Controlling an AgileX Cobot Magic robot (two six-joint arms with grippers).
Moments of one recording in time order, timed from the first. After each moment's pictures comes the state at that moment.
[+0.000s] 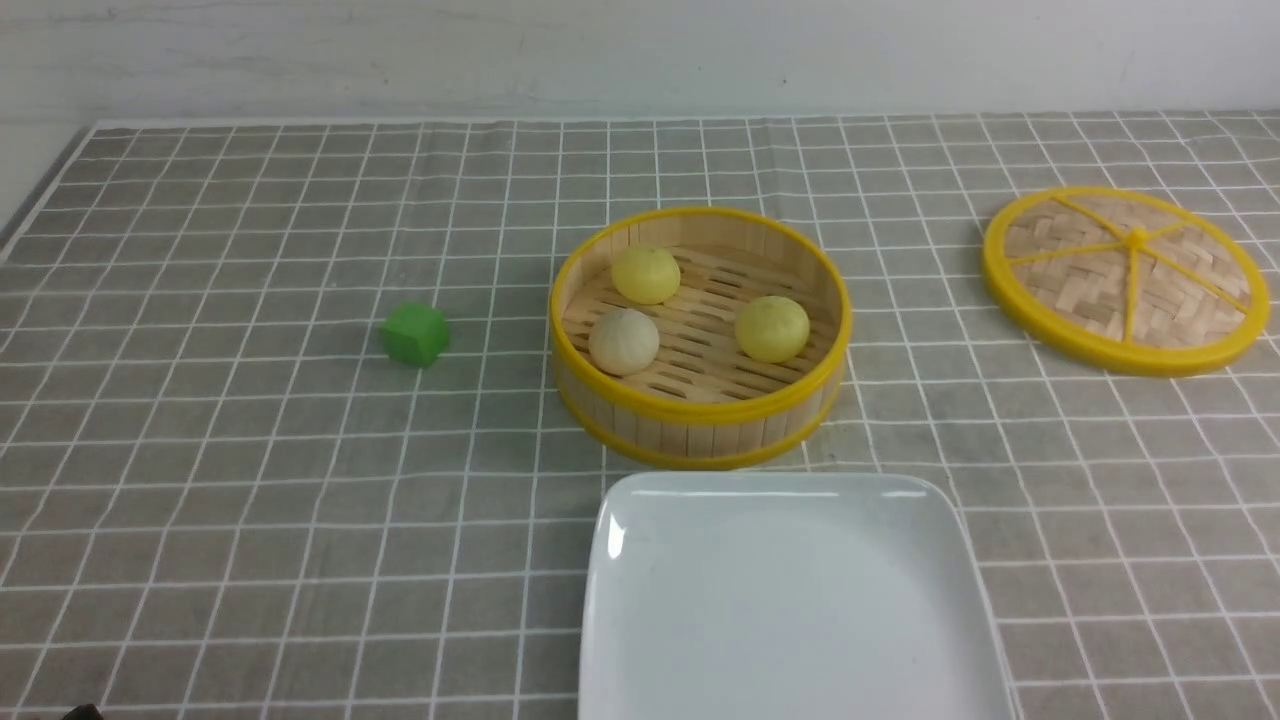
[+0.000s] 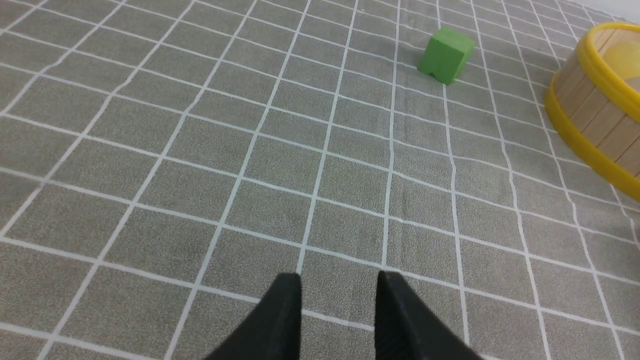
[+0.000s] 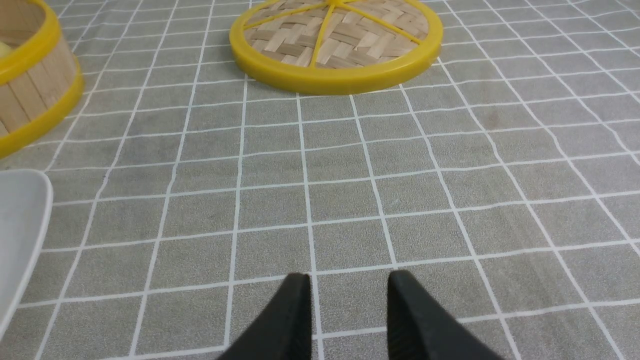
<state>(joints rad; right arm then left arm) -0.02 -0.01 0.01 -0.11 0.39 0.22 -0.07 -0.01 0.01 0.12 0.43 -0.40</state>
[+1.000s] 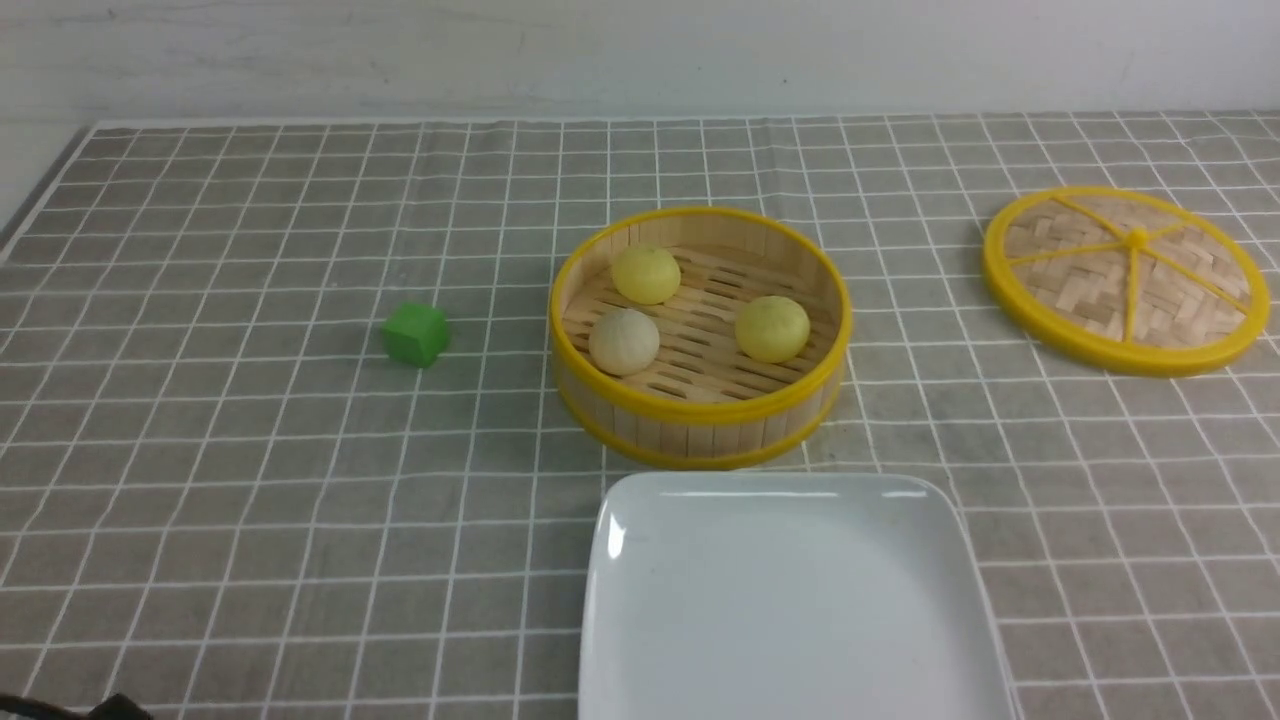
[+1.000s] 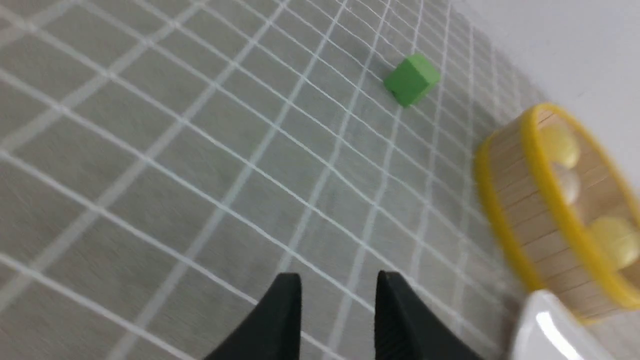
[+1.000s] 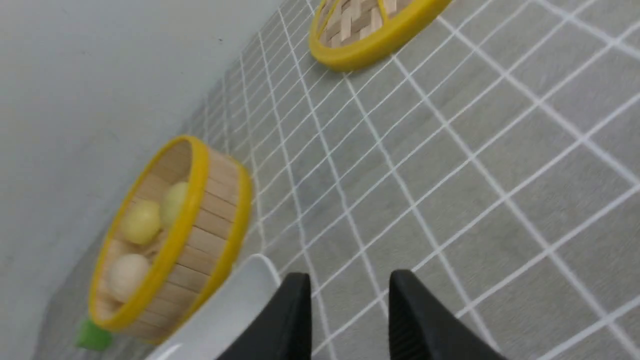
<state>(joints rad) -0.02 -0.01 0.02 0.37 0.36 0.57 -0.07 -0.01 0.02 -0.12 0.41 -0.74</state>
